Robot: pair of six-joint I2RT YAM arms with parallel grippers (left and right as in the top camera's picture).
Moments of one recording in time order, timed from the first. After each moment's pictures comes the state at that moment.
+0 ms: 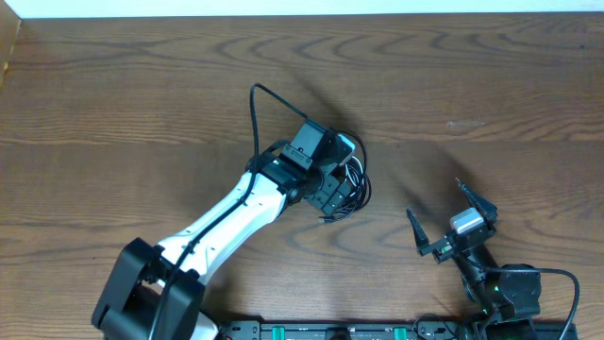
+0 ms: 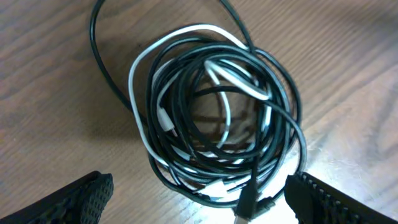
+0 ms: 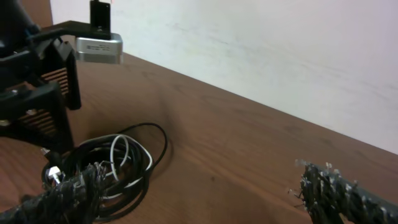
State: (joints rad) left arm -0.62 1.61 1.04 -0.54 0.11 0.09; right arm 0.15 0.02 0.01 -0.05 -0.30 -0.19
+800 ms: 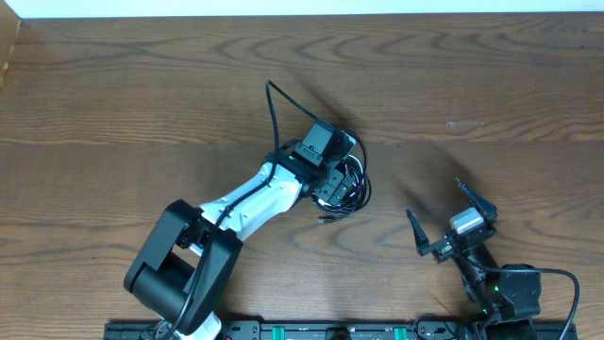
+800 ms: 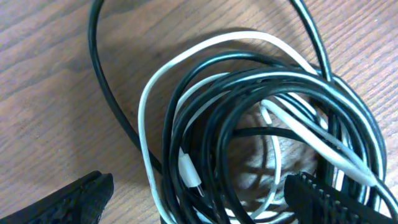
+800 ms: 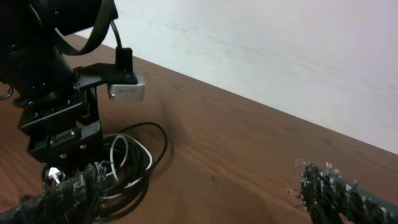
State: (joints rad) left arm -0.62 1.80 1.04 -0.37 0.03 0.03; right arm 0.15 0.02 0.01 -0.05 -0.30 -0.19
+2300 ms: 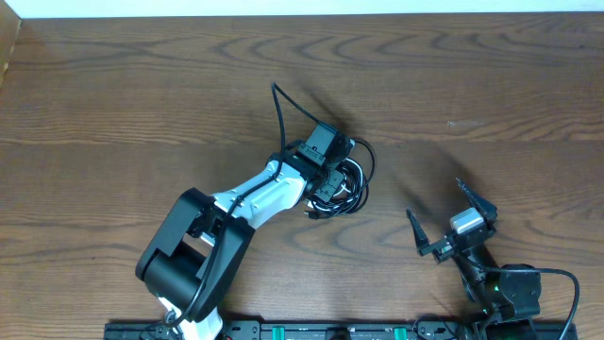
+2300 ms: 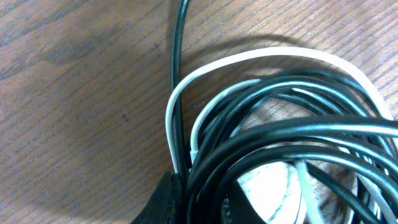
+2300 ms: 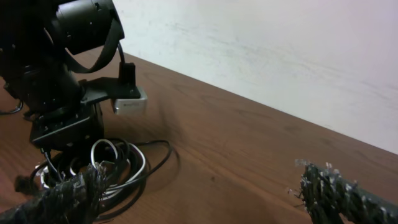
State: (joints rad) left arm -0.62 1.86 1.05 -0.34 0.02 0.01; right arm 0.15 0.02 0.01 -0.05 -0.30 -0.19
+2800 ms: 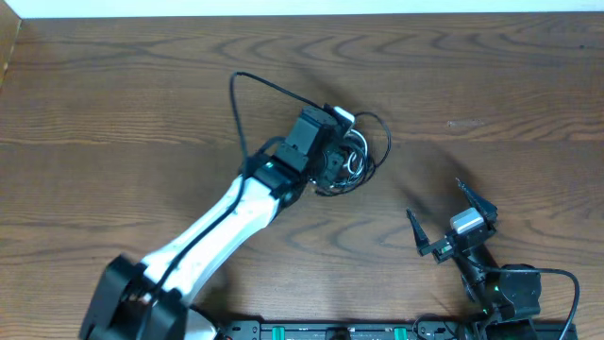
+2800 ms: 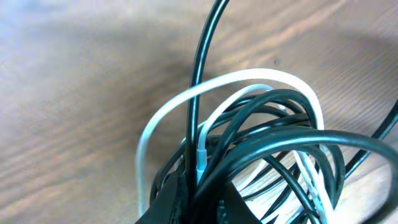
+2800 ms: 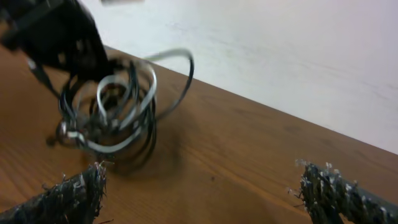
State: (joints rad) left arm -0.62 1.54 1.05 -0.35 0.02 -0.01; right arm 0.15 0.02 0.01 -0.05 -0.30 -0.19
